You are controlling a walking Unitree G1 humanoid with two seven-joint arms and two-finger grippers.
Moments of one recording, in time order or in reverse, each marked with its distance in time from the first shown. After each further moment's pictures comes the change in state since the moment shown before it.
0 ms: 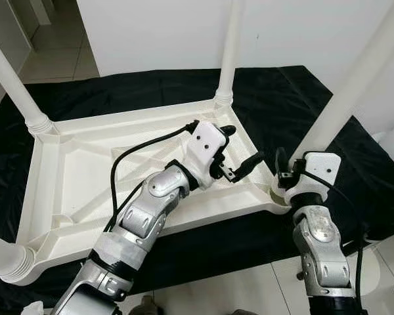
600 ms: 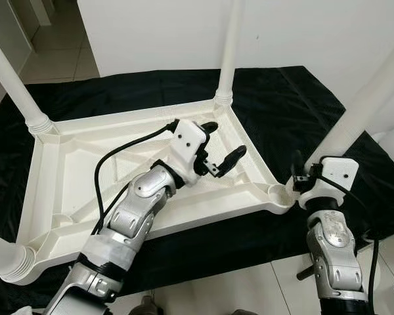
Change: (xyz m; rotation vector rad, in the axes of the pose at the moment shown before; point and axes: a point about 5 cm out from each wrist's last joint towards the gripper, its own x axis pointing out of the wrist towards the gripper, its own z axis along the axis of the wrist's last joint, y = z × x) left arm -0.016 0.001 -0.010 0.022 0.013 0.007; right arm 0.001 -0.020 -0.003 -0.043 -0.021 0.003
